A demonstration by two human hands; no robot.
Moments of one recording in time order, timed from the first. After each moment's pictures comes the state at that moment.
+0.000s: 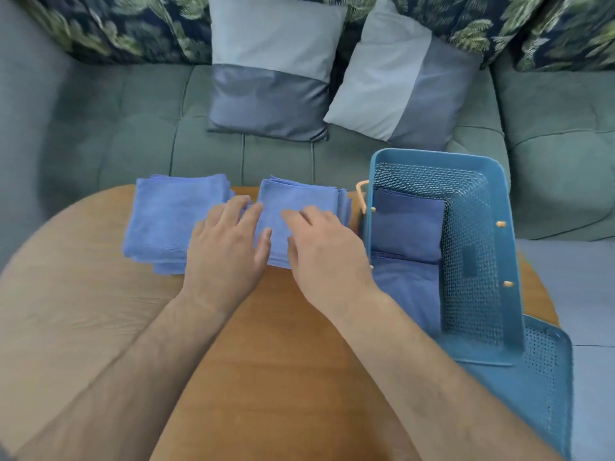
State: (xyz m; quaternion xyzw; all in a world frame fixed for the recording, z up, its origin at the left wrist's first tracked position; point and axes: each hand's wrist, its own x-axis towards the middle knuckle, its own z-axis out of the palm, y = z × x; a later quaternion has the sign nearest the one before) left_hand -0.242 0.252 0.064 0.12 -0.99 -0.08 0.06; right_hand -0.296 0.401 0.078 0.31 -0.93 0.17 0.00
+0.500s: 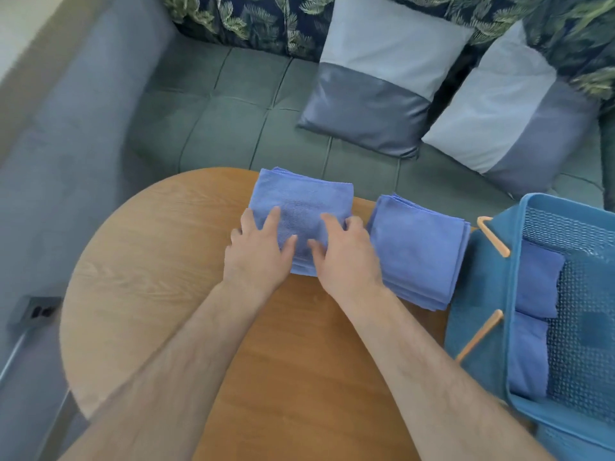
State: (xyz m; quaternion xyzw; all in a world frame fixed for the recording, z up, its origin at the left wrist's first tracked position) left_hand -0.188 0.112 0.024 0.36 -0.91 -0.17 -0.10; right_hand -0.264 0.235 0.030 0.25 -0.93 0.18 -0.19
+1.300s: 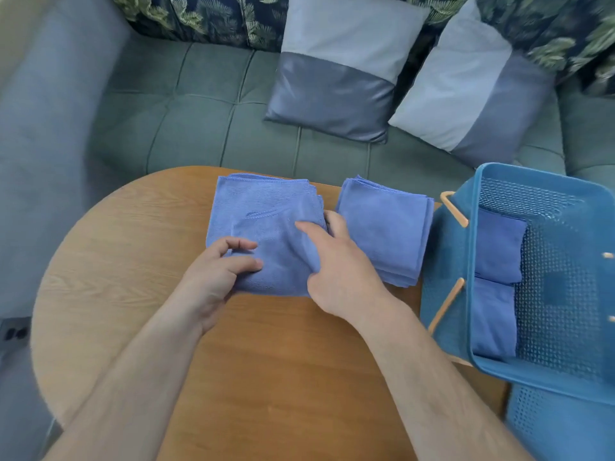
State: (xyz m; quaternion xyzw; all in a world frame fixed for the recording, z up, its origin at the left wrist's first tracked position) left_hand -0.157 0.122 0.055 0.48 -0.54 -0.68 -0.07; right_hand -0.255 0.290 0.073 0.25 -0.87 0.26 -0.32
